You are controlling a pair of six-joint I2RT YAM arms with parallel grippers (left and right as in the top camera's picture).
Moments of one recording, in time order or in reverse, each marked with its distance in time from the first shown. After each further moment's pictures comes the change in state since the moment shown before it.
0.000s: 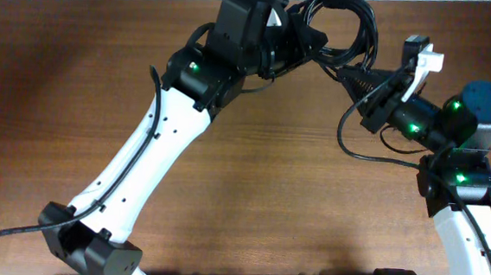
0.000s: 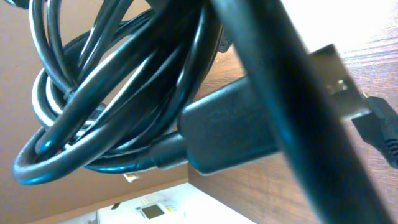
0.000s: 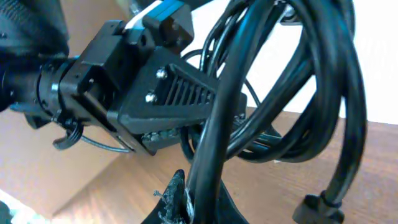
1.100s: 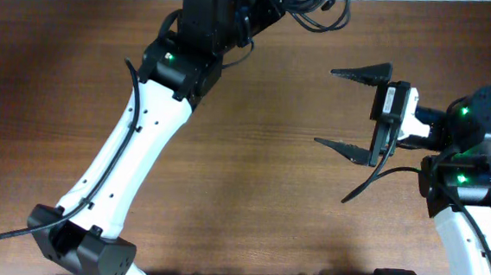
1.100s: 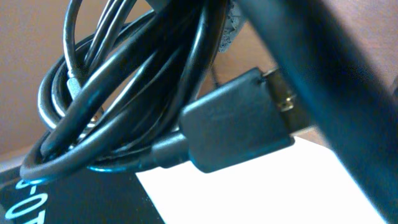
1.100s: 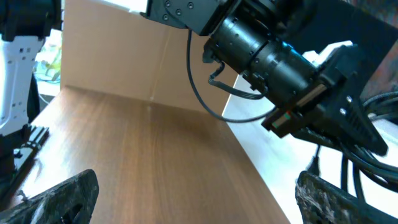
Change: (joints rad) left arm 0.093 -0.015 0.000 0.195 -0.193 0.050; right arm -0.002 -0.001 0.000 0.160 -0.453 -0.664
